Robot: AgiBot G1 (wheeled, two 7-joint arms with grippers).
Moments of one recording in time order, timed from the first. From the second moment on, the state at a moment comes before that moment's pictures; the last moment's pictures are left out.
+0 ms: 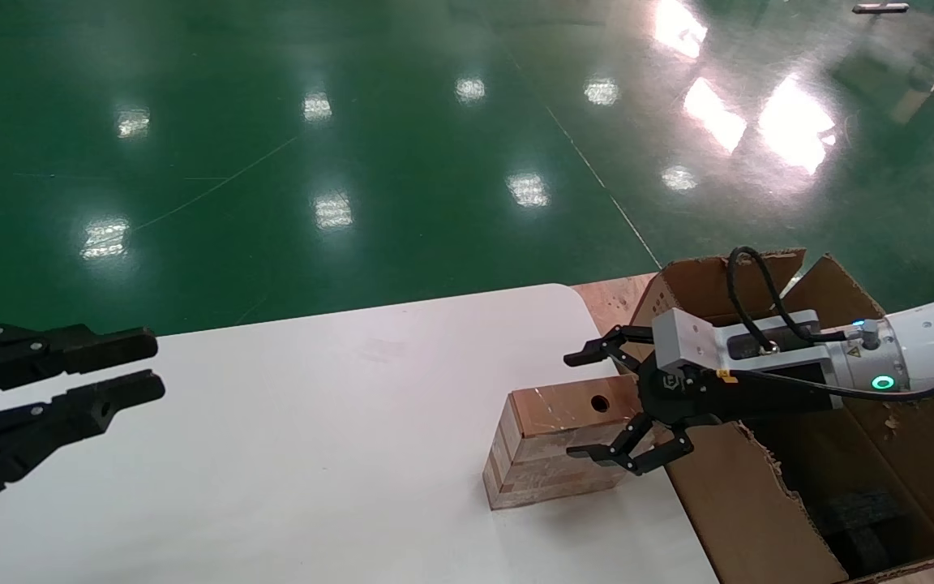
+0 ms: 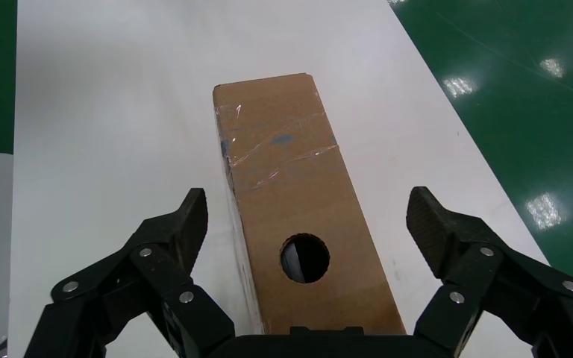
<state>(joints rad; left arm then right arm) -1.08 0.57 0.37 -1.23 0.65 1.44 -0.13 1.56 -0.61 -1.19 0.40 -0.79 -1.59 -0.49</state>
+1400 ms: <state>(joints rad) -1.08 0.57 0.37 -1.23 0.65 1.44 -0.13 1.75 -0.49 -1.18 0.54 -0.73 -1.58 -0.25</state>
